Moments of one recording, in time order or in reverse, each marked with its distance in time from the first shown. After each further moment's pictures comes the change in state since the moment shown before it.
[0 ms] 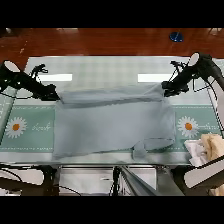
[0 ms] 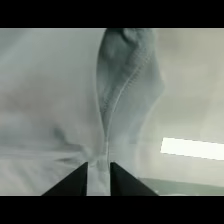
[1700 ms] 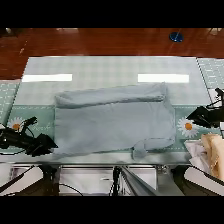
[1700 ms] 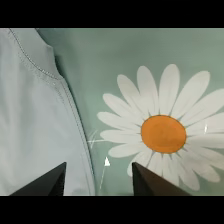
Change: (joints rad) left arm 0.425 0.485 -0.887 0.040 -0.089 0.183; right arm -0.560 0.565 -0.697 0.245 -0.060 -0.312
